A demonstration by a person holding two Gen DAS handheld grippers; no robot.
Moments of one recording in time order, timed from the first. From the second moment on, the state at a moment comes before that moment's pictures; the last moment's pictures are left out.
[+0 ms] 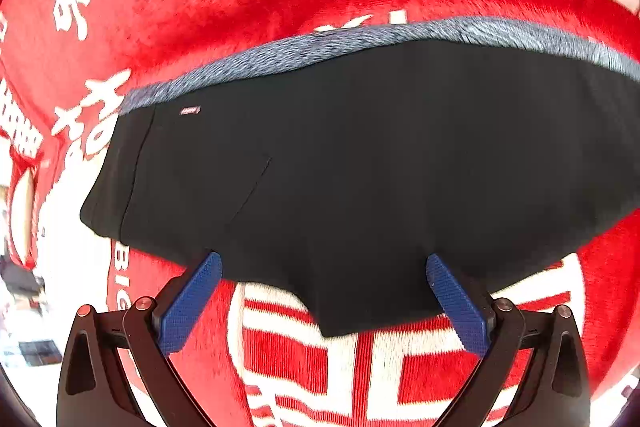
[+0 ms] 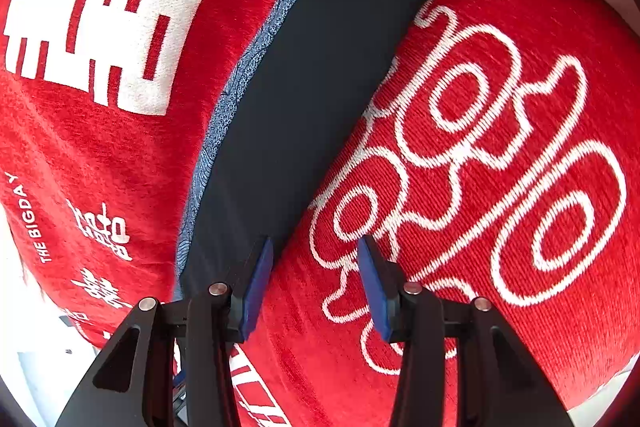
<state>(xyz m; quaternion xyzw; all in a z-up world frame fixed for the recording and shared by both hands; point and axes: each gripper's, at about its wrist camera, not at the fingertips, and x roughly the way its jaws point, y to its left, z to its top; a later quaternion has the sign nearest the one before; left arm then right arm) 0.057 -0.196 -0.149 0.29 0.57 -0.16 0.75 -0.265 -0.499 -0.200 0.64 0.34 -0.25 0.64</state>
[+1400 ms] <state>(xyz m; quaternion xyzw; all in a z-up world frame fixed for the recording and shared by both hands) -0.023 -0.399 -0.182 0.24 0.57 -0.28 0.74 -0.272 -0.566 -0.214 0.67 0.19 -0.27 0.66</state>
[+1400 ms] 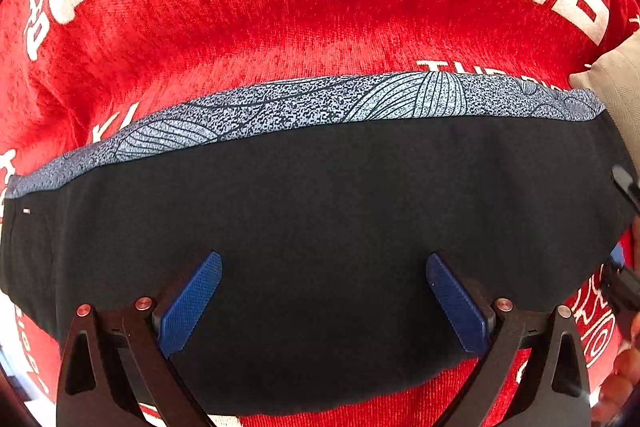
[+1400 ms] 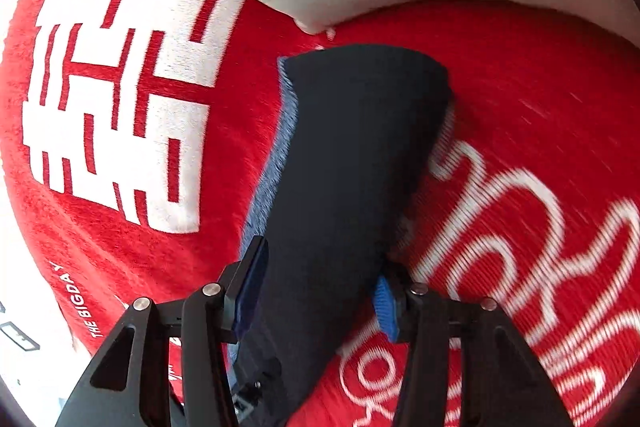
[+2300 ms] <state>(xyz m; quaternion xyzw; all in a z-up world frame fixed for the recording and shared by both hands) -0.069 -0.387 -0.179 0.15 0.50 -0.40 0.75 -0.176 -0.531 -0.098 0.42 0.35 -0.23 0.81</state>
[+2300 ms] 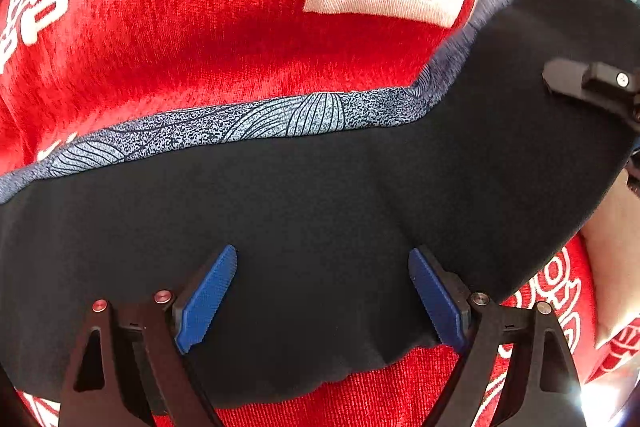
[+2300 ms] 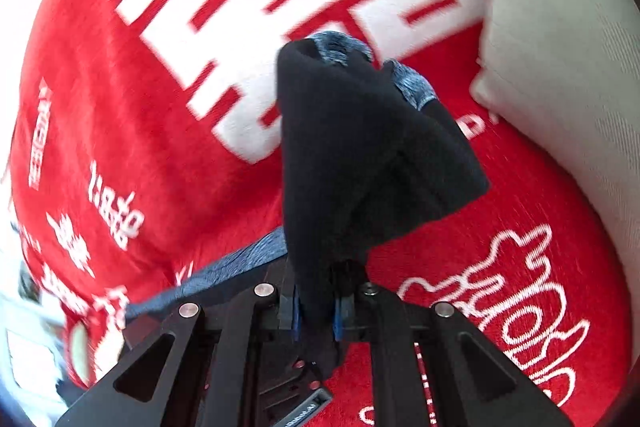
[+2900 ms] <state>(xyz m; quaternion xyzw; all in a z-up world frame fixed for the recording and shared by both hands) 0.092 -0.165 -0.117 0.12 0.56 -0.28 0.77 -0.039 -0.347 -0.085 0.14 0.48 -0.16 0.85</state>
